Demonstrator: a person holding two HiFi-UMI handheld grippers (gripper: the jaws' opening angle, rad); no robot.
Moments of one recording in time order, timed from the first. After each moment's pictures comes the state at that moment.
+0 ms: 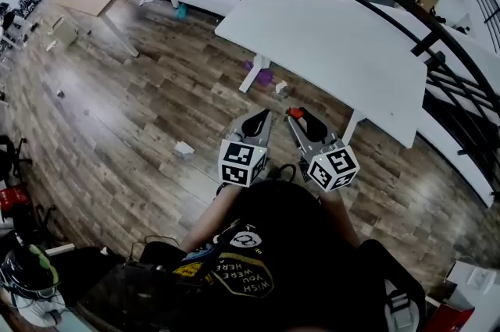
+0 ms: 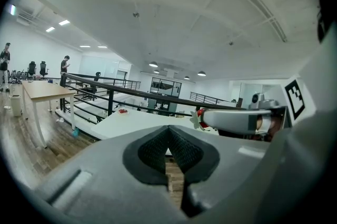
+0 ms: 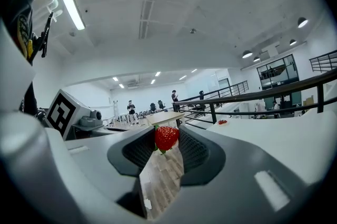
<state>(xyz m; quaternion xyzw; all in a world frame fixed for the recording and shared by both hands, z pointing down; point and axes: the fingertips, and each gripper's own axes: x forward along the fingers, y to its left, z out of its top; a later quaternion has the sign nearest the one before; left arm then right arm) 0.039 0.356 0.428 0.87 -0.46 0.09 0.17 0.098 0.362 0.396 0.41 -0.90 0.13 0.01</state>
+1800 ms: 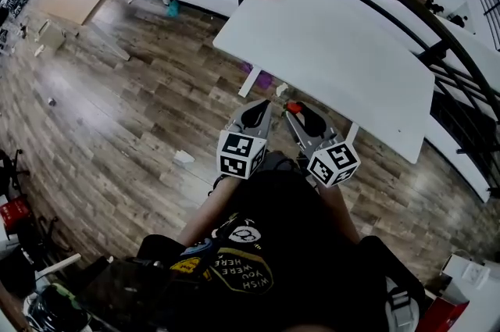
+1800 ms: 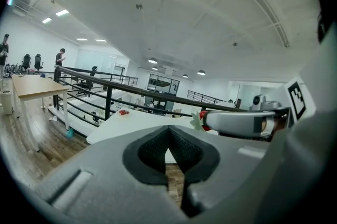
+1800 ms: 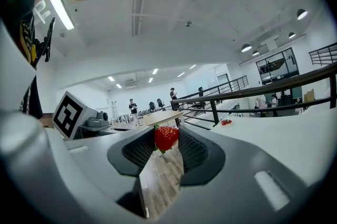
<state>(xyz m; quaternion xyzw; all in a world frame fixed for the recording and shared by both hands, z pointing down) 0.002 0.195 0.445 0.88 -0.43 0.09 0.18 0.051 0.210 0.415 0.41 -0.90 0.16 0.02</state>
